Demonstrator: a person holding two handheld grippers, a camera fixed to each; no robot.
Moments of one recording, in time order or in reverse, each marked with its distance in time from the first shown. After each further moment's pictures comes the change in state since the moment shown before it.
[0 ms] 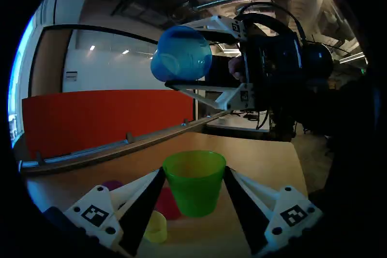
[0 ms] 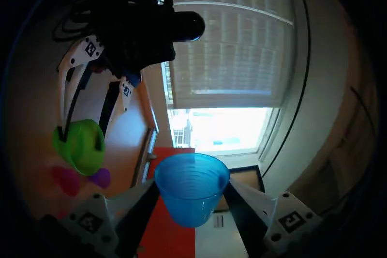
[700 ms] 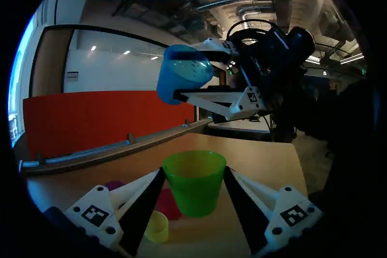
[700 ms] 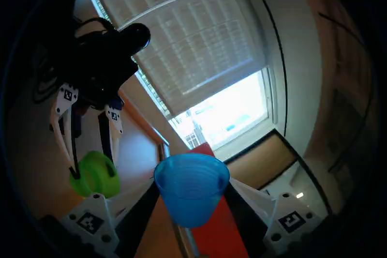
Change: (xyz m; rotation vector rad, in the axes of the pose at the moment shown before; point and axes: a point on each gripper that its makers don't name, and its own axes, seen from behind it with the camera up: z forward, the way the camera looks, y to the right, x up) left arm 0.004 -0.004 -0.005 0.008 0.005 -0.001; right arm -0.021 -0.033 -0.014 0.019 0.012 0.498
